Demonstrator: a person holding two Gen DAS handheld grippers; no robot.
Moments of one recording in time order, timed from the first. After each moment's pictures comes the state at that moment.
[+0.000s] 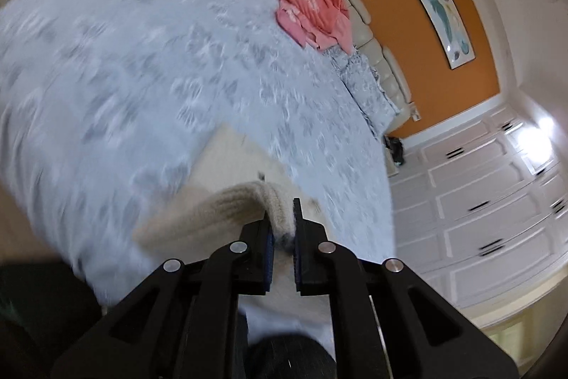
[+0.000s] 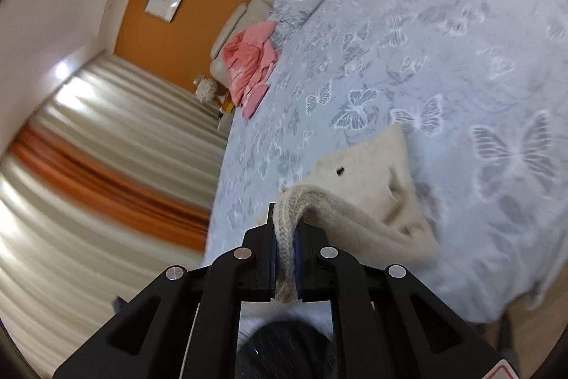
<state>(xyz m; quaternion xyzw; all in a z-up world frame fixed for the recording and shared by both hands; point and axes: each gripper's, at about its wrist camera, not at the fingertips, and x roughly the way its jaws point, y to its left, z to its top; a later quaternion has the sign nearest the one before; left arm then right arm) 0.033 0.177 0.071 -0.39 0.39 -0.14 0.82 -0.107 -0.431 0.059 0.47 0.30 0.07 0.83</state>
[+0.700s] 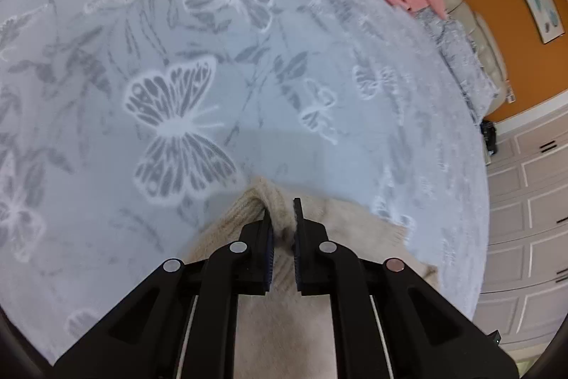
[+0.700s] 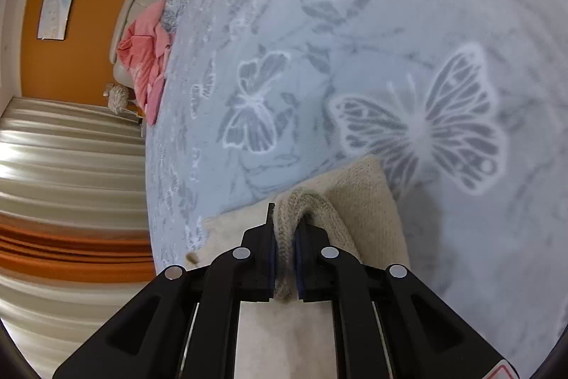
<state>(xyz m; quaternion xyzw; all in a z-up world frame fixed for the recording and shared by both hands) 0.257 0.115 -0.090 -0.31 0.51 -0.01 0.80 0.113 -0.469 -0.119 0.53 0.42 -0.04 0.73</state>
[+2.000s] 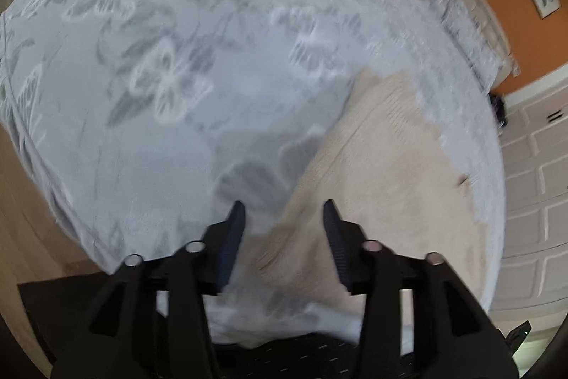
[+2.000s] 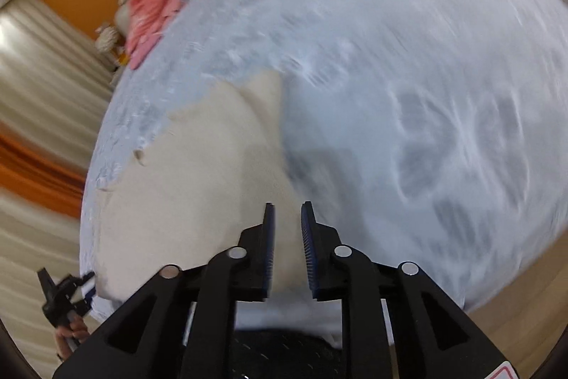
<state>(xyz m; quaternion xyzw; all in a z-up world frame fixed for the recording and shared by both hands) 0.096 0.175 -0.071 -0.27 0.52 -0.01 0.81 -0.040 -0.426 -0.054 0.32 0.45 -0.08 0.83</state>
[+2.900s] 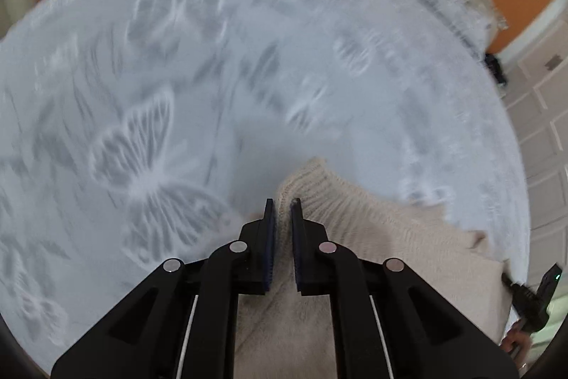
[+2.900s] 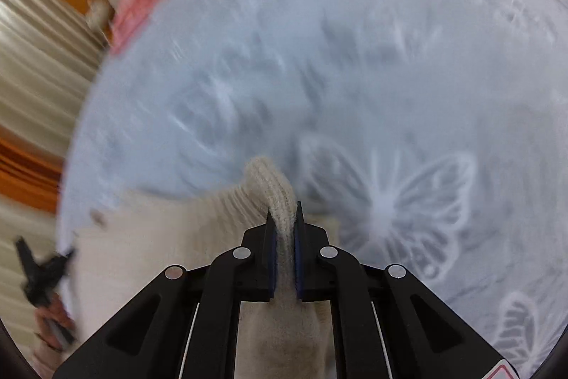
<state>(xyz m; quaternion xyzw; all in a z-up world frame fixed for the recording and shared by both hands) 0.280 0.091 -0.102 -0.16 0.53 -0.05 0.83 0.148 -0.456 -0.122 0.28 0.50 -0.07 0.82</state>
